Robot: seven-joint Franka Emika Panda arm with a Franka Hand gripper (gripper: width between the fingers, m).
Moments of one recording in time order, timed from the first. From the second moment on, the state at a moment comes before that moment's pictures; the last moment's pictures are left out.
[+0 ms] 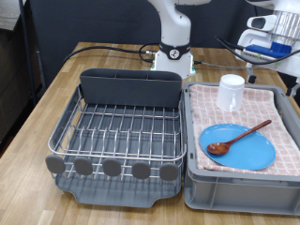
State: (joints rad) arm 0.02 0.05 0.42 -2.31 -0.48 2.49 2.28
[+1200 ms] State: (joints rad) arm 0.02 0.26 0.34 -2.29 -0.69 2.65 2.42
